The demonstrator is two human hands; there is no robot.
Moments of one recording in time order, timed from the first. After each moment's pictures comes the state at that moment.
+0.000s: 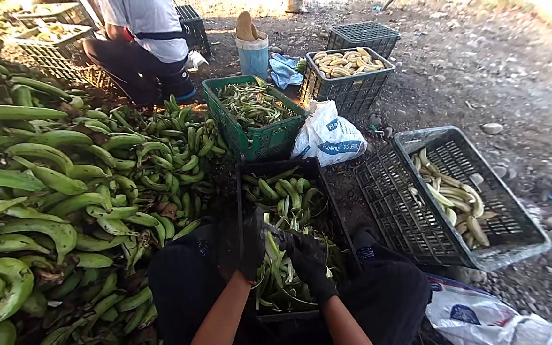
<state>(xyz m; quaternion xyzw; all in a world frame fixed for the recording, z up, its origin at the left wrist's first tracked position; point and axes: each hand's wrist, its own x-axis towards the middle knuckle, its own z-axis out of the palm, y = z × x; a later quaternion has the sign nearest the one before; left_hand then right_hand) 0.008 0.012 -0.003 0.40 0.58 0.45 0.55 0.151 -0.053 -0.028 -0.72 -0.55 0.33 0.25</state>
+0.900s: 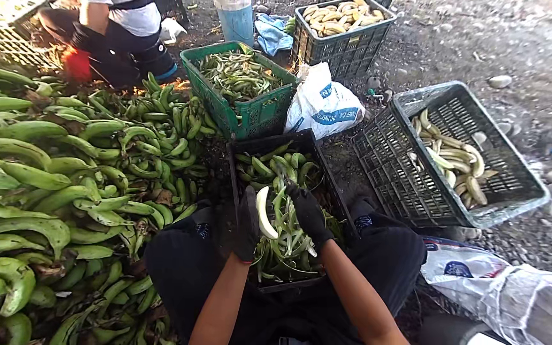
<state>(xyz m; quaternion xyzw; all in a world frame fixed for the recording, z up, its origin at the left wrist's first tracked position) 0.010 0.006 0.000 0.41 0.58 0.46 0.53 0.170 -0.007 -0.013 -0.76 -0.44 0.38 0.28</state>
